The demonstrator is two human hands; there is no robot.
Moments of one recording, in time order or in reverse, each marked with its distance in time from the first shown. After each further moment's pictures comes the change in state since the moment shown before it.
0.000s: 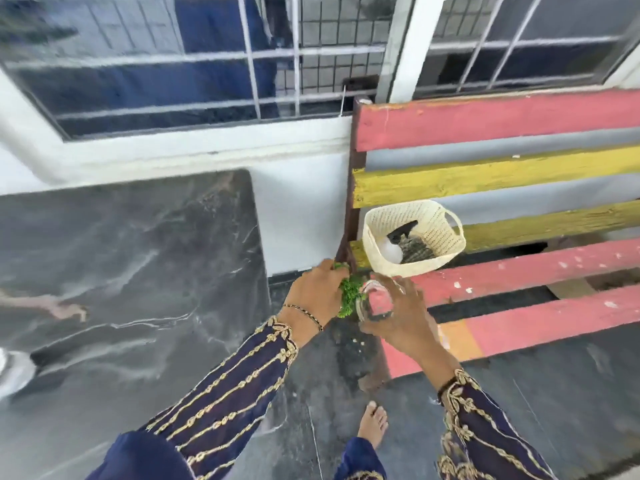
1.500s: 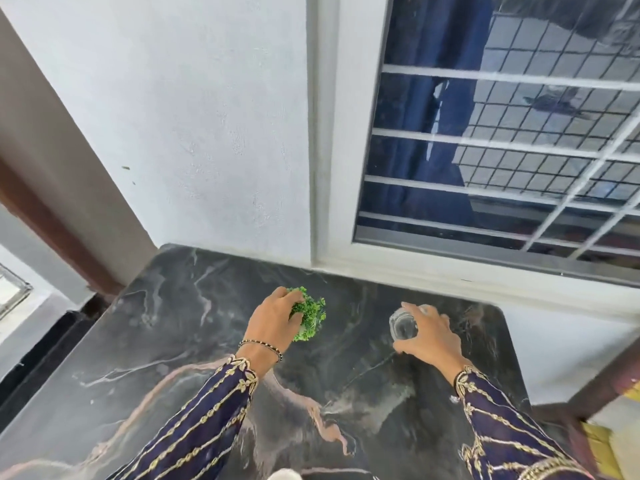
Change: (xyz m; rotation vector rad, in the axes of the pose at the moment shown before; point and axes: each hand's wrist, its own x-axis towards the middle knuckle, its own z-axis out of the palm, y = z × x) left_hand -0.126 -0.488 -0.251 -0.102 0.444 -0.553; right_hand 0.219 -0.438 0.207 -0.288 -0.247 -0.235
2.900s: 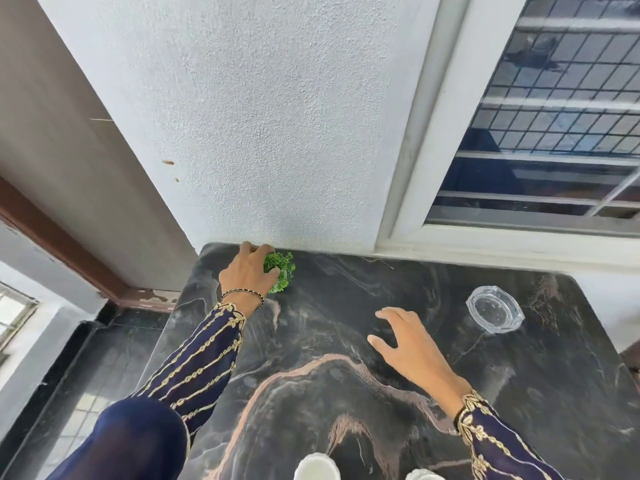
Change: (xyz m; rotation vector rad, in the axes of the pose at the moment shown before) left_hand 0.088 -0.200 -0.094 0.187 -0.001 -0.150; right_hand -0.058 -0.211 0.096 0.102 0.020 -0.170
